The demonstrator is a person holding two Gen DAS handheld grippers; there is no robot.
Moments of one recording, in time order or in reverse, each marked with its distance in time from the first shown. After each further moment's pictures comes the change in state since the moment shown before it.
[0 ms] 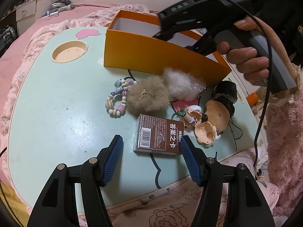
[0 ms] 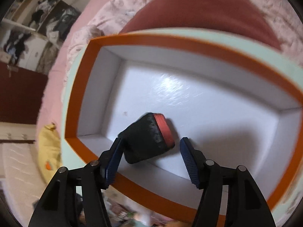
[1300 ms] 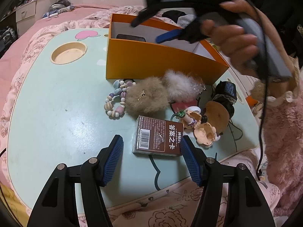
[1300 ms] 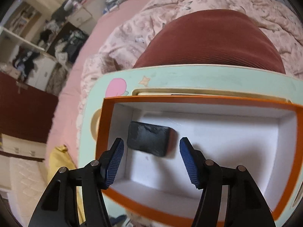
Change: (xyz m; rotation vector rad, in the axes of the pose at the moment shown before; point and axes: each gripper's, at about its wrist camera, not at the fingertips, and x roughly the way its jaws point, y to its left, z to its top) left arm 0.002 -0.002 -0.002 0.007 -0.010 -0.001; right arm -0.018 0.019 0.011 -0.012 -0.185 0.024
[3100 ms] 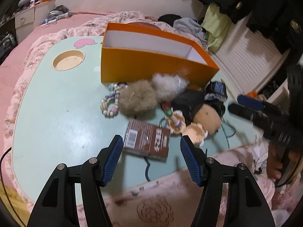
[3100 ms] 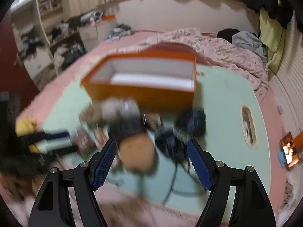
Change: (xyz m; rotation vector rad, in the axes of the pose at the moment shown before) left arm -0.020 -0.019 -0.011 0.045 -0.024 0.020; right arm -0.104 -0.054 -0.249 -0.232 -0.413 -0.262
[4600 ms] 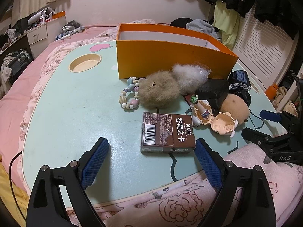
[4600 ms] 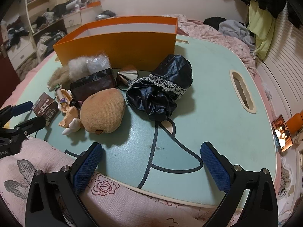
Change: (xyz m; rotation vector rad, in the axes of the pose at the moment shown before) left arm 0.017 0.005 -0.024 0.057 -0.094 0.186; right arm 0.043 -0.013 -0.043 0.029 0.072 -0.126
